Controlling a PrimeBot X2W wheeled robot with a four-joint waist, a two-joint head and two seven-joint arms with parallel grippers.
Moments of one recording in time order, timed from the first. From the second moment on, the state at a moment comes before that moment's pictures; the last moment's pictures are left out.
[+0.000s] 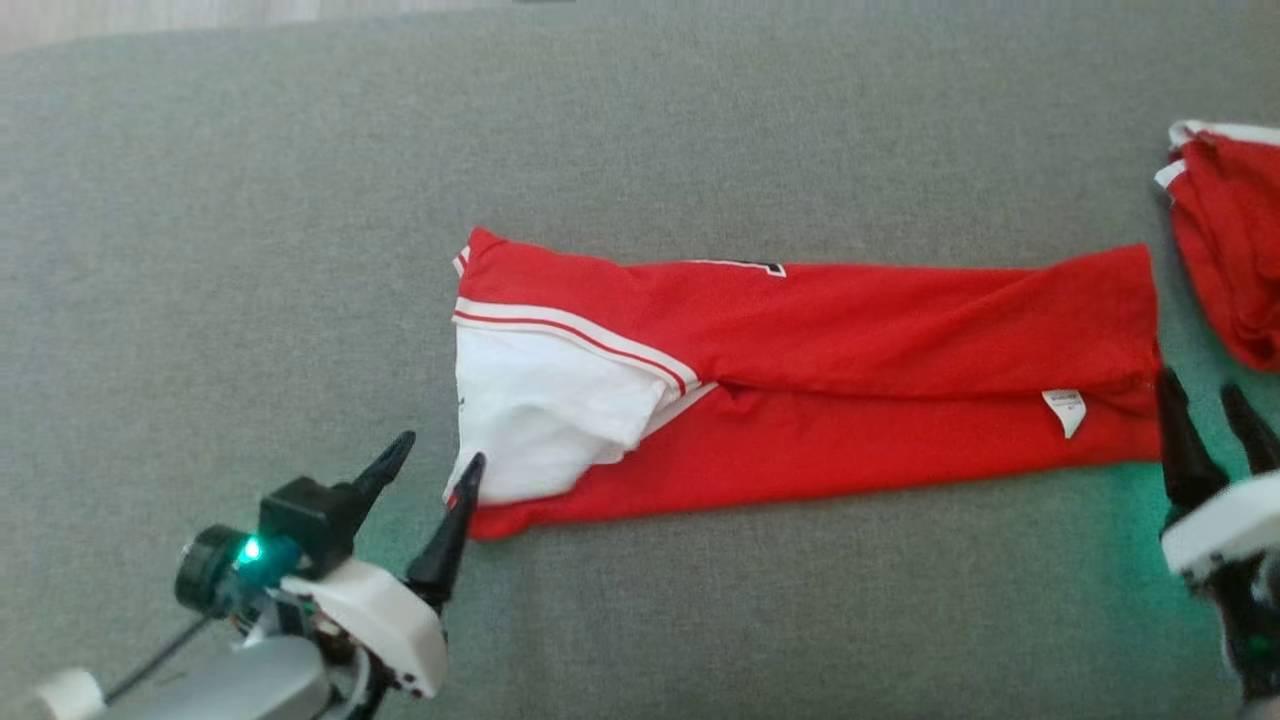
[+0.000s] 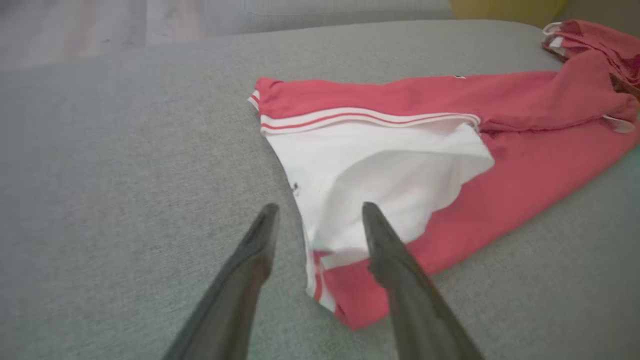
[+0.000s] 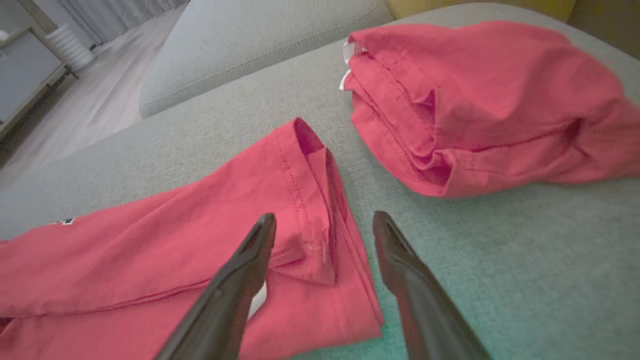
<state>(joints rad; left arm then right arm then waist) -0.56 0.76 -1.29 -0.05 -1.08 0.39 -0.16 -0.10 -0.26 -0.14 0.21 0.52 0.12 0.21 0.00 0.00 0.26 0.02</state>
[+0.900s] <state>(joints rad) -0.15 0.25 -0.83 0.08 -0.41 0.47 -0.25 -0.14 -0.09 -0.55 0.49 0.38 0.12 0.21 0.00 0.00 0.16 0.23</state>
